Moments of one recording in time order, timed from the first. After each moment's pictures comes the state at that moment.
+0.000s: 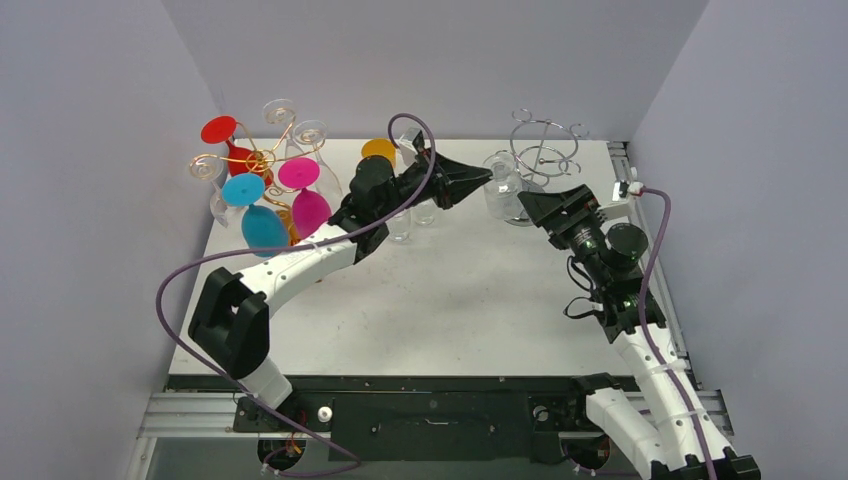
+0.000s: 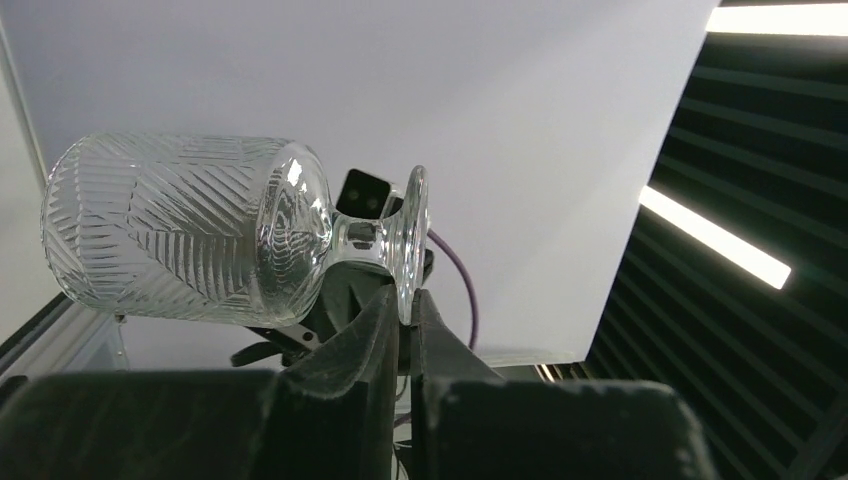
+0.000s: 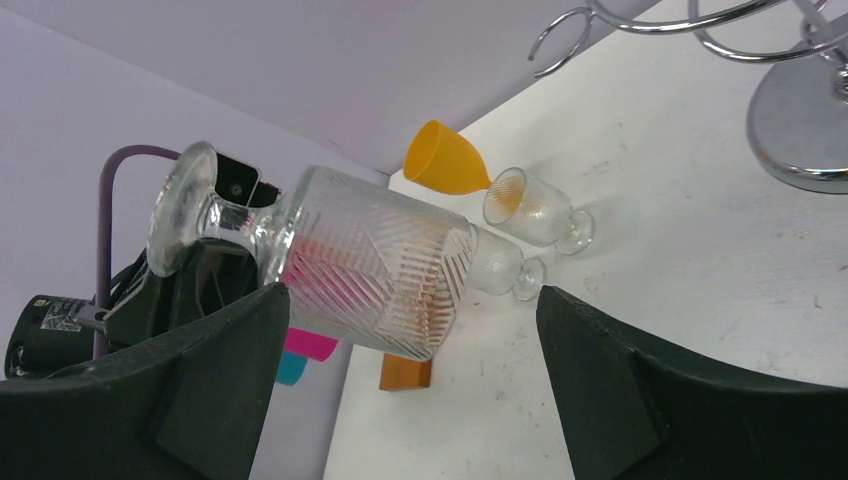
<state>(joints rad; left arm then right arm) -0.69 1.65 1.29 0.51 0.45 -1.80 0.16 0.82 0.74 0.01 -0.22 0.95</state>
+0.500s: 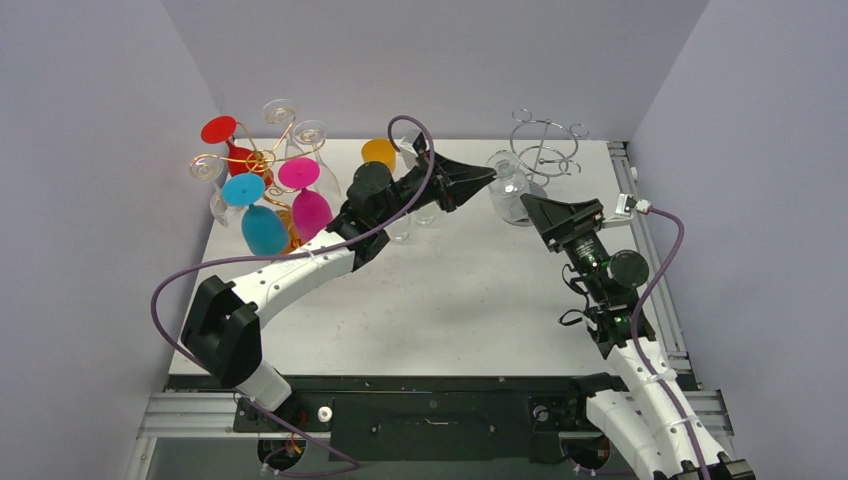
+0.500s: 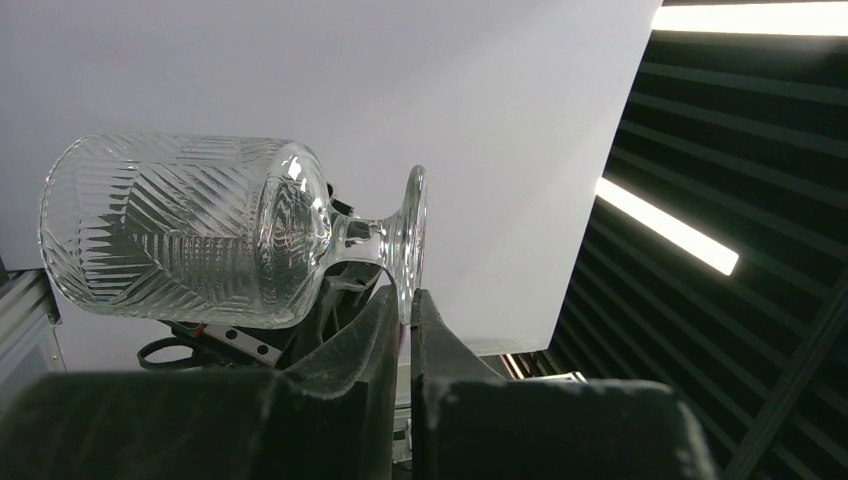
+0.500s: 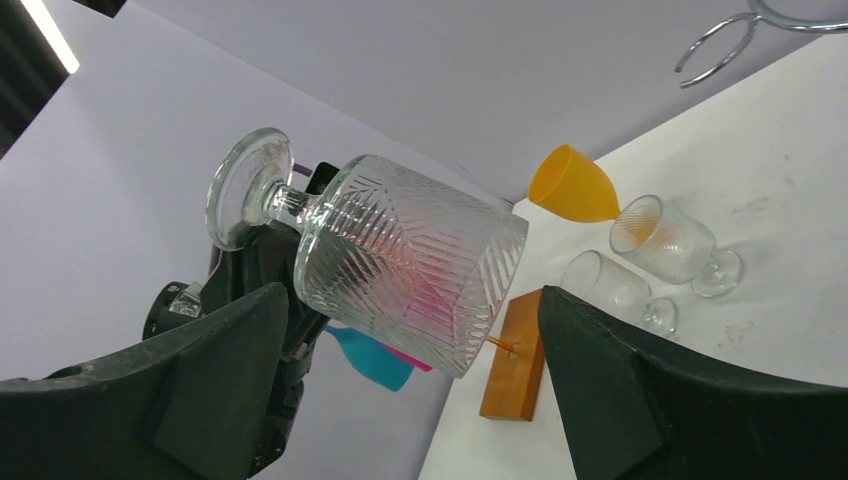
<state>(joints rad) -0.73 1.57 1.26 0.55 0.39 -1.87 0.19 0.72 0.55 0.38 -0.26 1.14</state>
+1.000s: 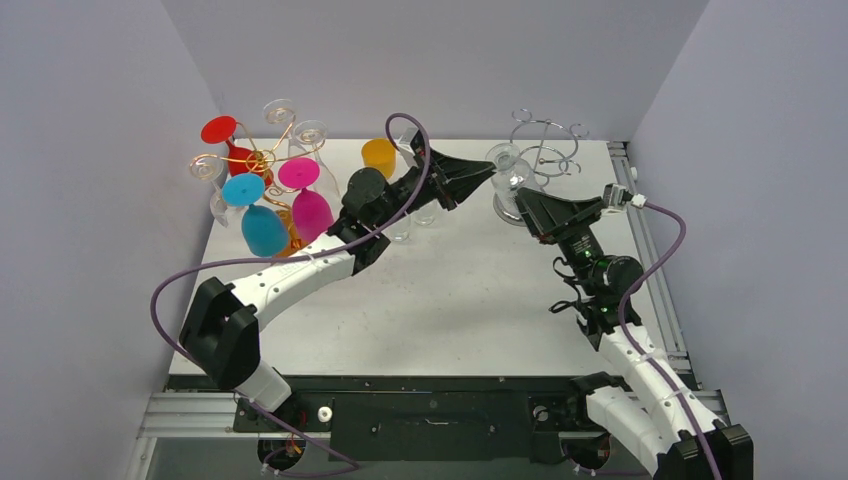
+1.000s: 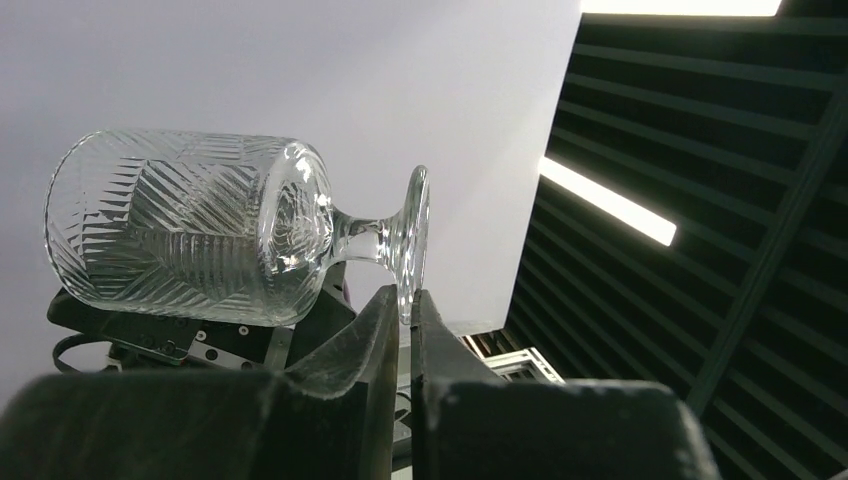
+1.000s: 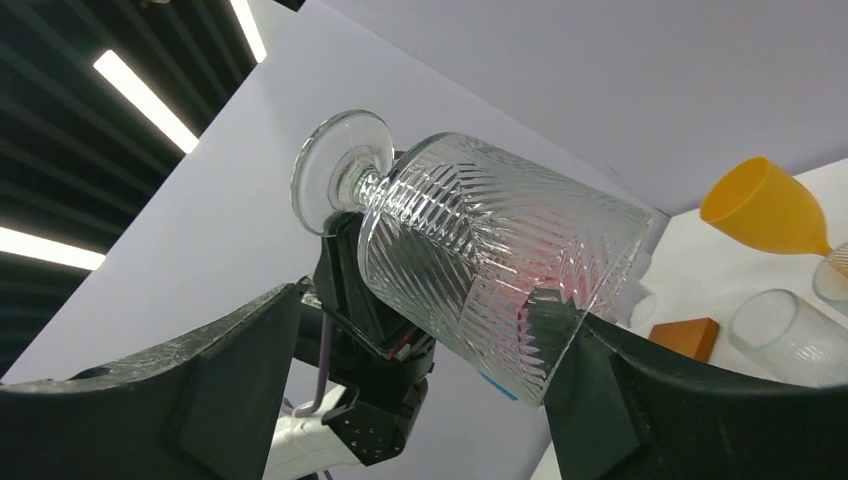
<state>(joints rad) -0.75 1.57 1.24 0.66 0.36 -1.94 0.25 0.84 0.51 0.80 -0.31 1.33</state>
